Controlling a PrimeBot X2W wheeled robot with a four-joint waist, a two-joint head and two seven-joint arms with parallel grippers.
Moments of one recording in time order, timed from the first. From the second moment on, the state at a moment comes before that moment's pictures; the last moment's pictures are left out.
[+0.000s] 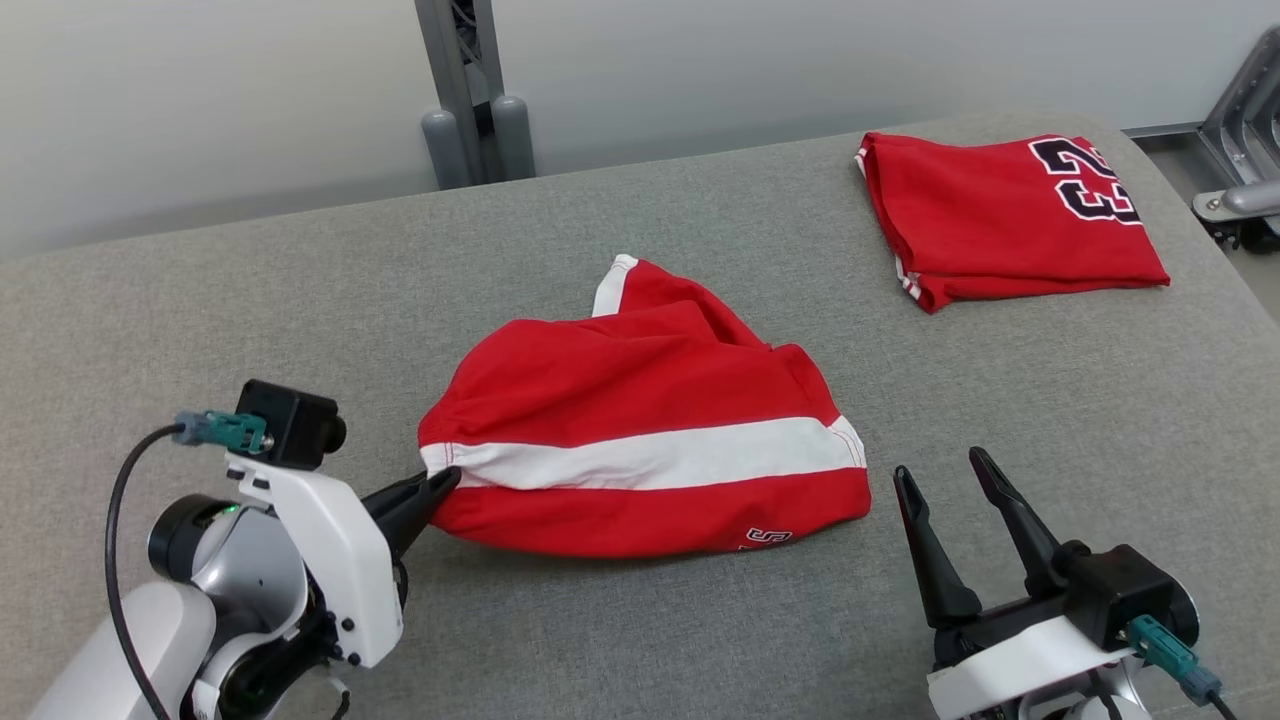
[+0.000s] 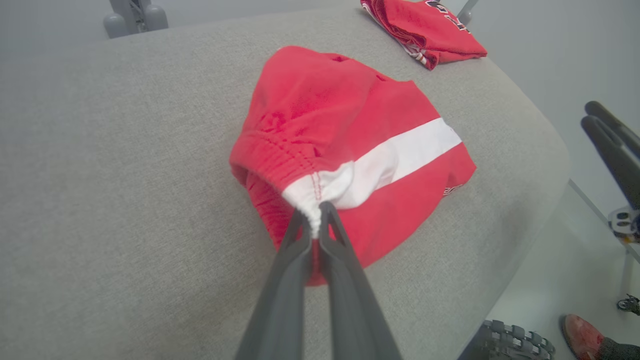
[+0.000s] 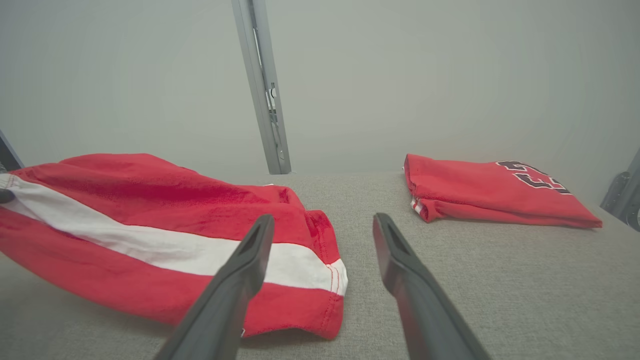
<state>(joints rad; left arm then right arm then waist) -0.29 0.49 -0.45 -0.05 -0.87 0.00 0.57 -0.07 -0.05 0.17 0.19 0.17 0.13 -0.26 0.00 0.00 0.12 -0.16</state>
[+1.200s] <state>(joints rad) 0.09 0.26 -0.29 0.01 -0.67 0.21 -0.24 -0.03 -0.05 0.18 0.27 0.15 0.13 -0.26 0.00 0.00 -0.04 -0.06</state>
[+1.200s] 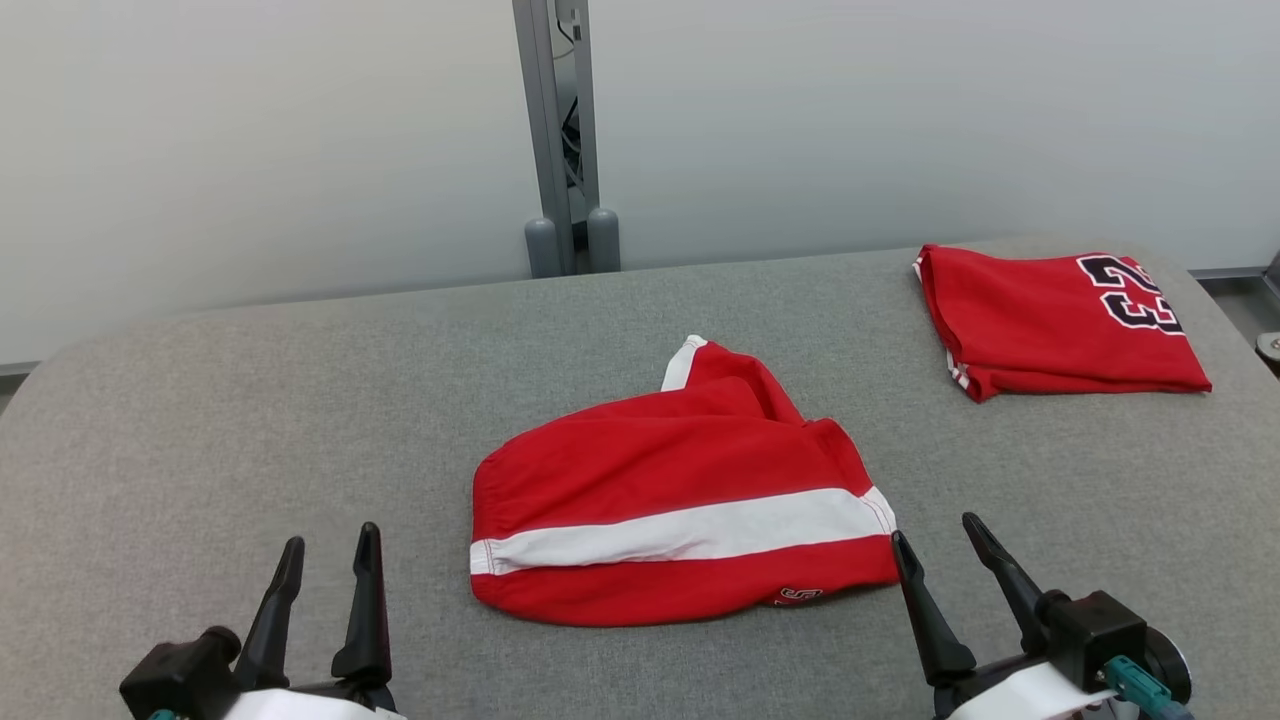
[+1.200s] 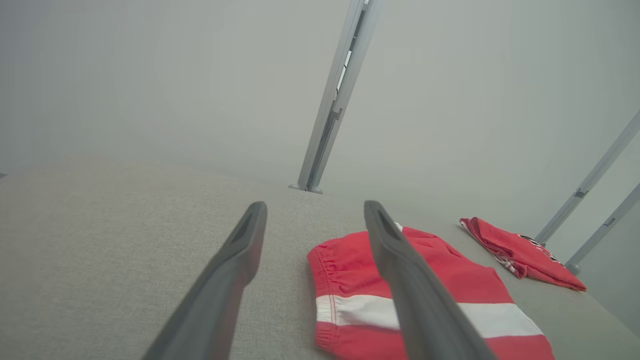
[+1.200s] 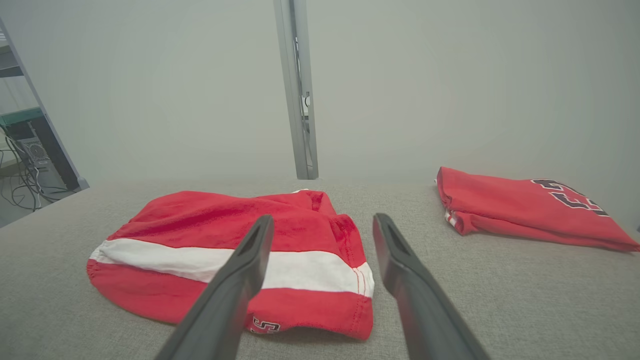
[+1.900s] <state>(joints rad) 0.20 0.11 -0.21 0.06 -0.21 0.21 -0.26 0.02 -0.05 0.17 0.27 0.15 0.13 -0.26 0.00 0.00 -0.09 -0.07</state>
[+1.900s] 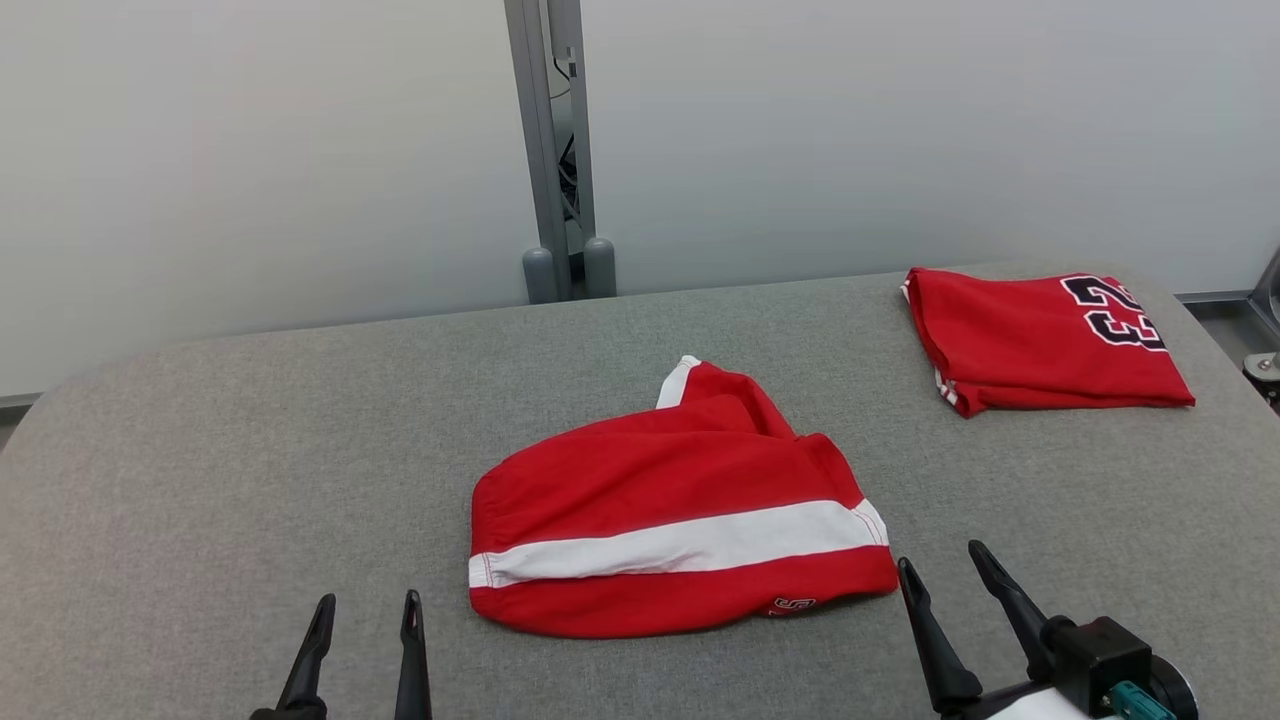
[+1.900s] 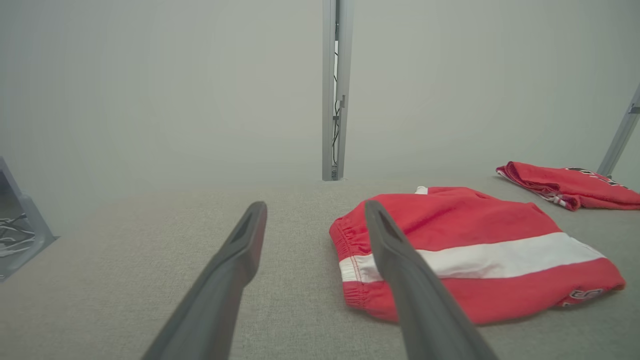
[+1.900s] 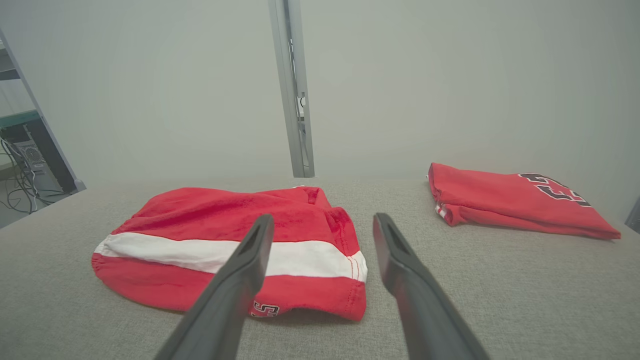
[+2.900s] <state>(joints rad) -0.06 0.05 -0.19 0.42 -0.30 0.00 -0.12 0.00 -0.05 0.19 0.27 0.15 0.13 -0.26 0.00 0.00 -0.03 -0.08</state>
